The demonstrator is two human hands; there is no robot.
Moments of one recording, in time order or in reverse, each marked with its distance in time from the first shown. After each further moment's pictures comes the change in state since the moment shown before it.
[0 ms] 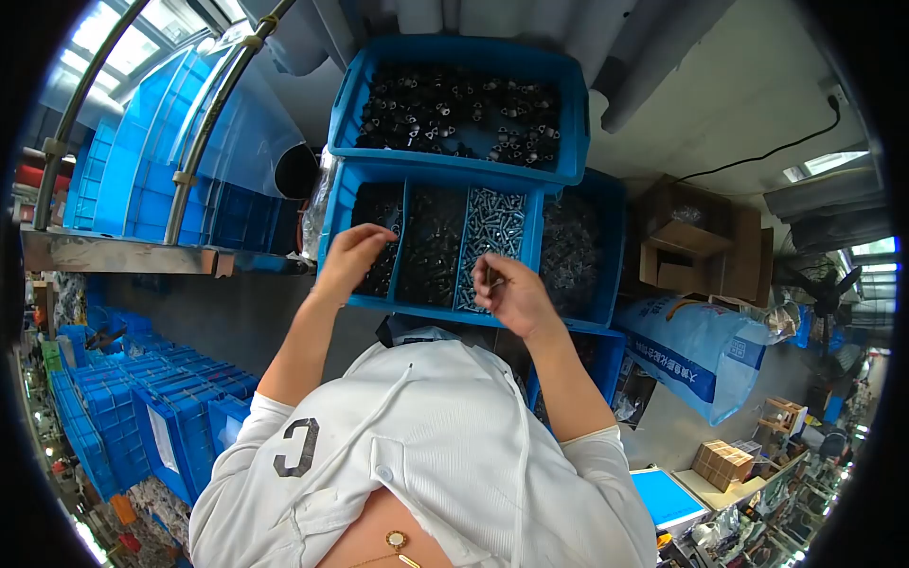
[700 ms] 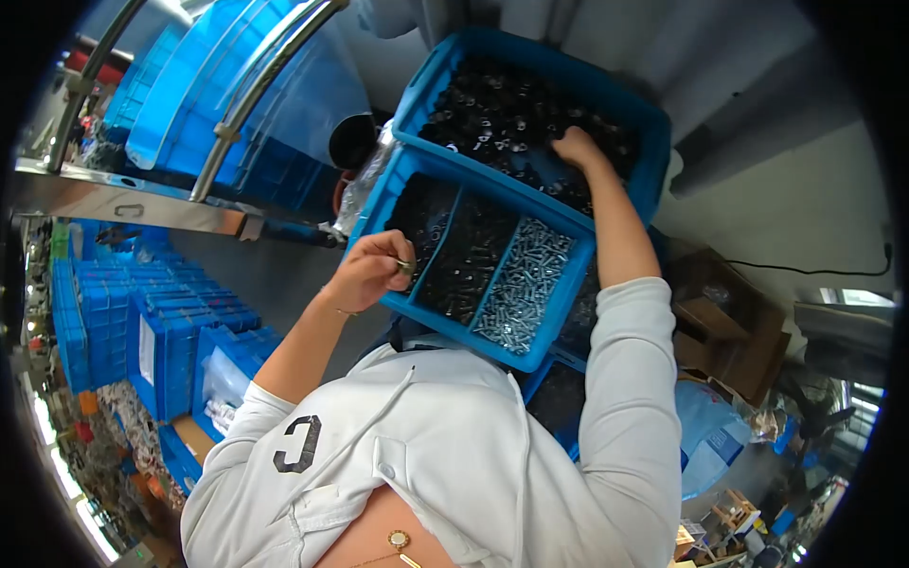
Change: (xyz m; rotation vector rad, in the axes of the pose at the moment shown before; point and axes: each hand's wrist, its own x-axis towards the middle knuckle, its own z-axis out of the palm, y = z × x) left_hand -0.027 0.007 0.001 -0.808 -0.199 0.163; right_hand 0.277 -0.189 -0.008 -2.012 0.290 -0.384
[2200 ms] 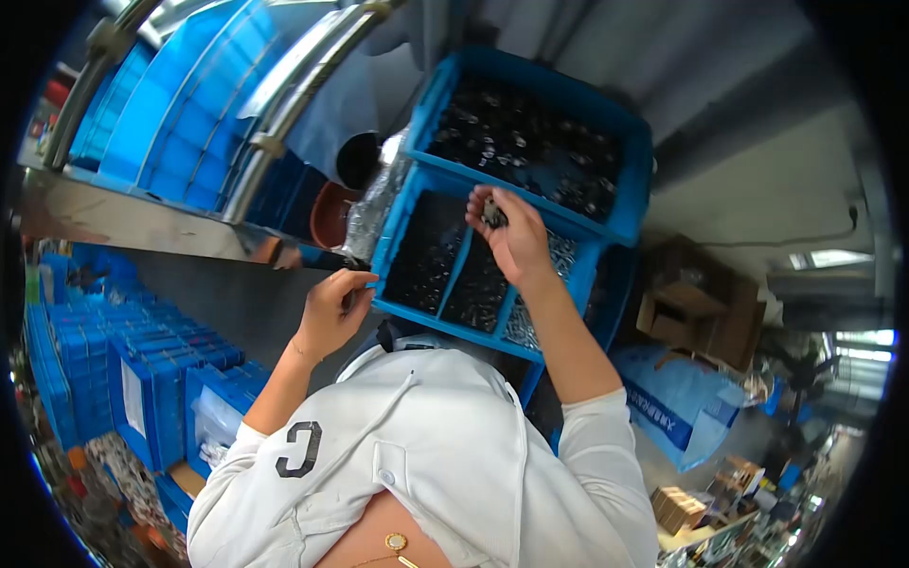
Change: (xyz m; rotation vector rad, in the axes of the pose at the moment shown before) left_hand -0.078 0.051 -0.041 1.337 0.328 0.240; right_hand -0.194 -0.184 0.029 1.762 -0.047 0.108
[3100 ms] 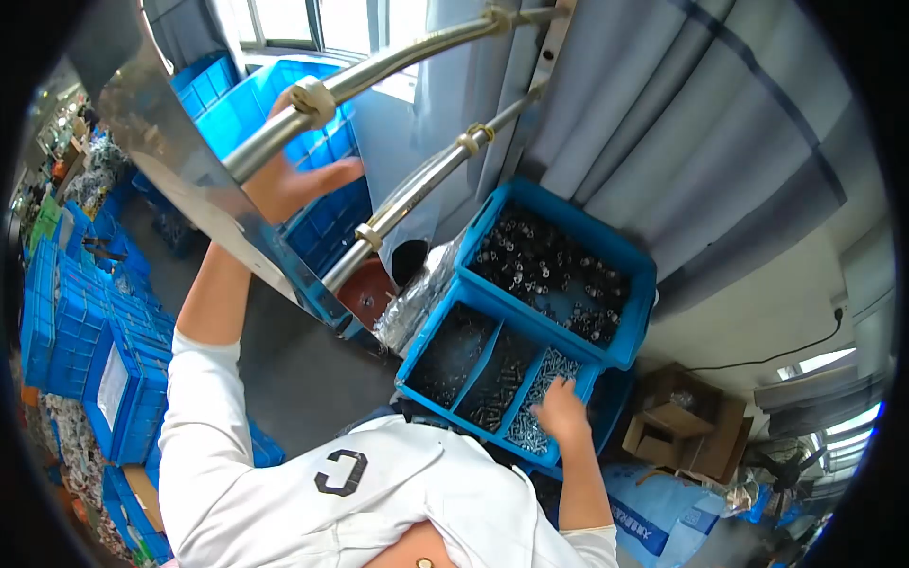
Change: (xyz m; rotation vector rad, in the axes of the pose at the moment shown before) left_hand 0.146 0.092 -0.212 0.207 0.570 0.677; right_hand -0.076 -0.016 -0.066 -2.063 0.086 0.269
